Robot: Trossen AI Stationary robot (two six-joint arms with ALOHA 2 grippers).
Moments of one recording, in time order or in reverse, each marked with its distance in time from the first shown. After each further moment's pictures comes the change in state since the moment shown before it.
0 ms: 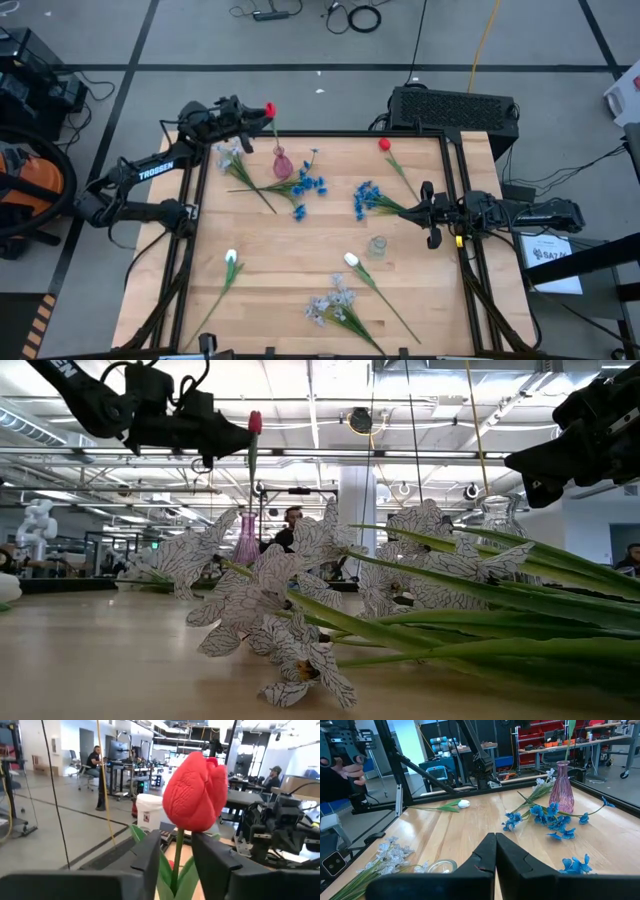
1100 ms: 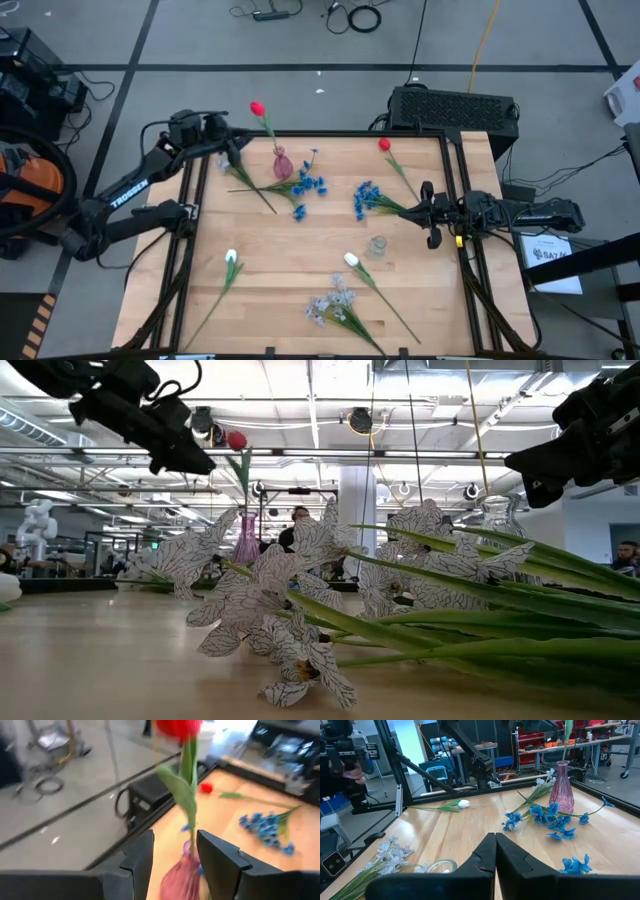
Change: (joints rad) left arm 0.007 -0.346 0.015 -0.847 -0.279 0.203; right arm 0.000 0.000 0.000 0.000 0.000 0.000
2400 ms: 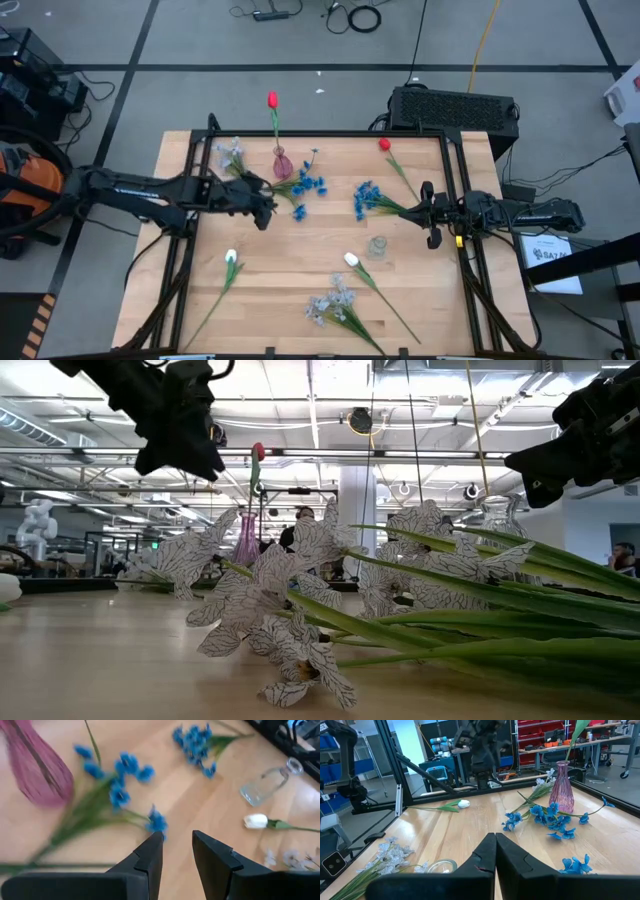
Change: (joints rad) left arm -0.989 0.194 0.095 -0.267 -0.610 -0.764; right arm 0.000 0.000 0.000 0.000 0.000 0.000
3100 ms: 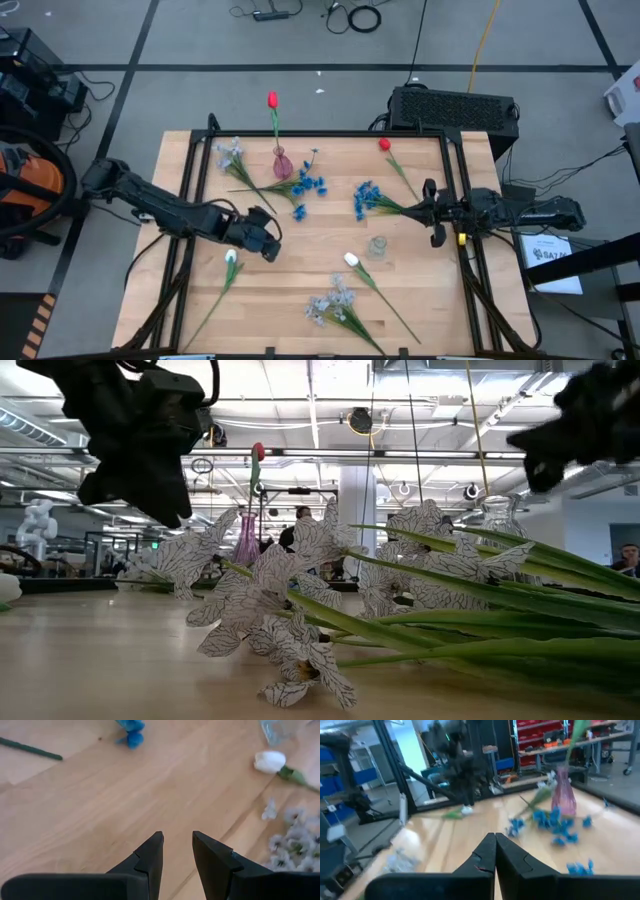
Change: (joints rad) left arm -0.285 0.251 -0.001 -0.001 -0.013 -0.461; right arm 0.014 0.023 0.081 -0.032 0.009 0.051
